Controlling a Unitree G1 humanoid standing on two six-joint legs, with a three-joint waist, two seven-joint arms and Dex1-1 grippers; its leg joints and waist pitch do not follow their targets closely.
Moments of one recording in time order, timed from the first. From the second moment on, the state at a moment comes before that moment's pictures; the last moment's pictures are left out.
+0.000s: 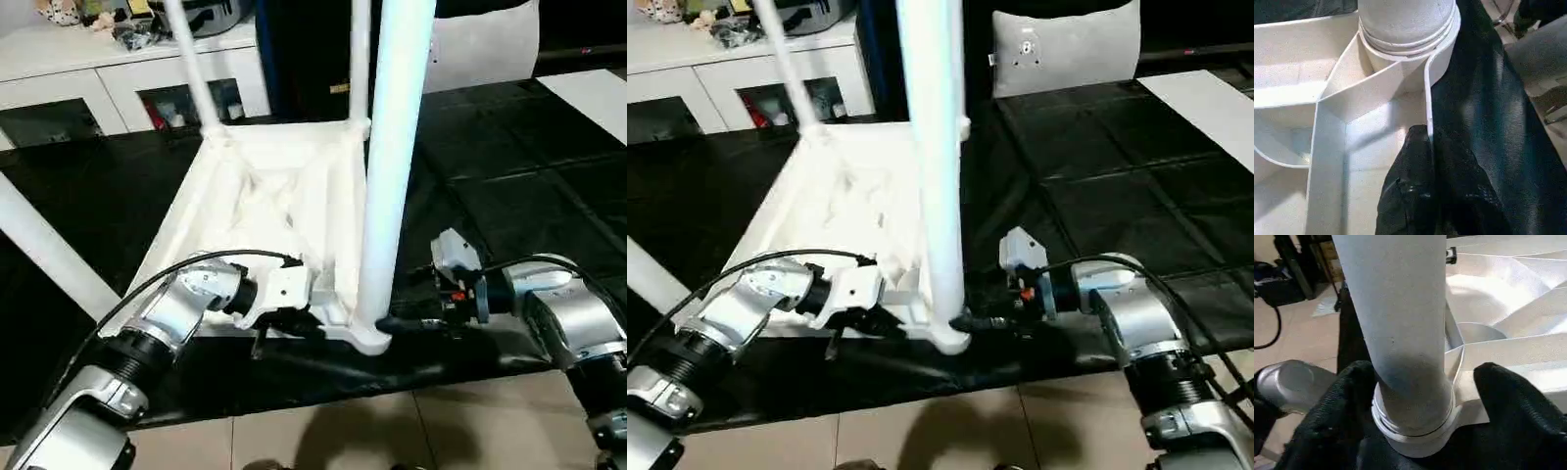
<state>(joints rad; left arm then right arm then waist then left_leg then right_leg) -0.57 0.42 -0.45 0.49 0.04 -0.06 -1.33 -0.44 -0.55 0.20 0.32 0.24 0.21 1.42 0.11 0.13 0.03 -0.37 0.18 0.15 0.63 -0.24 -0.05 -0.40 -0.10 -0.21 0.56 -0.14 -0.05</state>
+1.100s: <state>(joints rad) -0.61 0.26 -0.33 0.57 0.09 0.20 -0.96 -0.45 -0.22 0.07 0.29 0.15 0.41 0.73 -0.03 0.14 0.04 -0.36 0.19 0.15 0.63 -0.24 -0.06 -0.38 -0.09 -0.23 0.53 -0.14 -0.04</state>
